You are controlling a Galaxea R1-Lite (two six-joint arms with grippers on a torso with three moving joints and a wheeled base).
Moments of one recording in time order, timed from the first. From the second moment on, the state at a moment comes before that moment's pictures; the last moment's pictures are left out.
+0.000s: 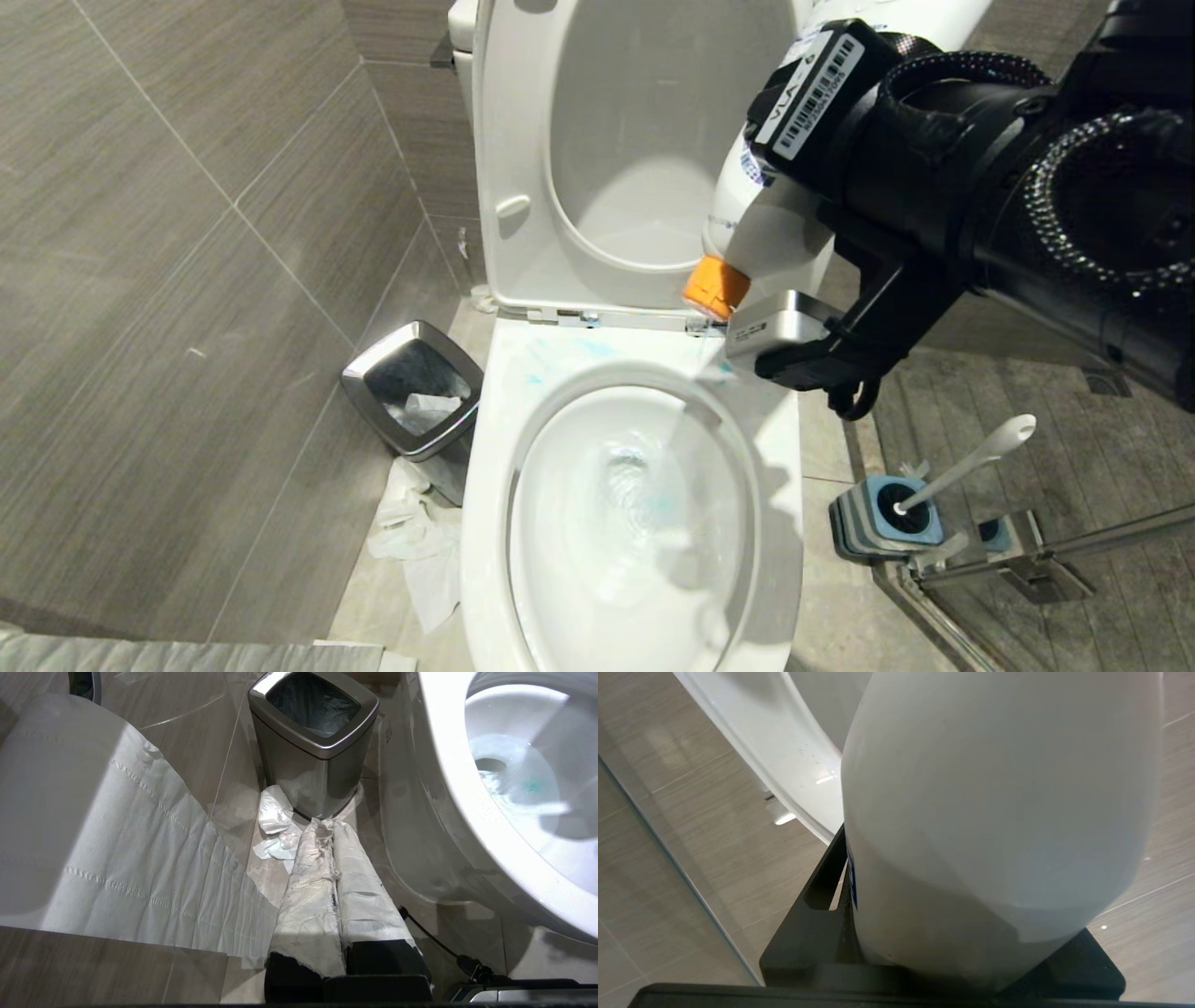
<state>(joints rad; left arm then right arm) 0.01 0.00 0.00 0.00 0.00 0.01 1.01 1.61 -1.43 -0.30 -0.88 -2.70</state>
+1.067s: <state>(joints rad) 0.01 0.00 0.00 0.00 0.00 0.01 1.01 1.64 -1.43 -0.31 -0.87 -2.48</state>
